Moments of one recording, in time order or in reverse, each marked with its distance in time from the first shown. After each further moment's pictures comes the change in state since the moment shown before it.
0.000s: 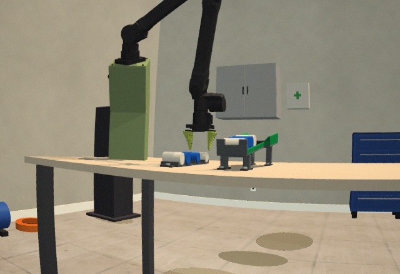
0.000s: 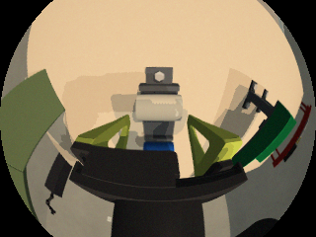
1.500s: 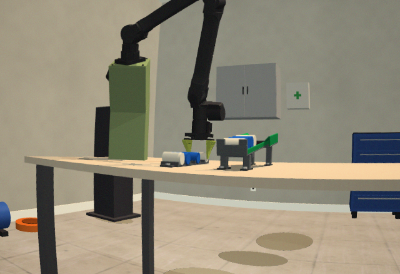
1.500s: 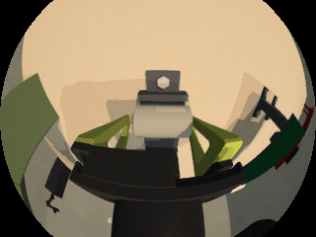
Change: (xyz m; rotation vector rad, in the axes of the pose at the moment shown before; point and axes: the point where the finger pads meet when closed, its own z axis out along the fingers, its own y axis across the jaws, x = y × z) arm 0.000 0.004 0.034 -0.010 0.000 0.005
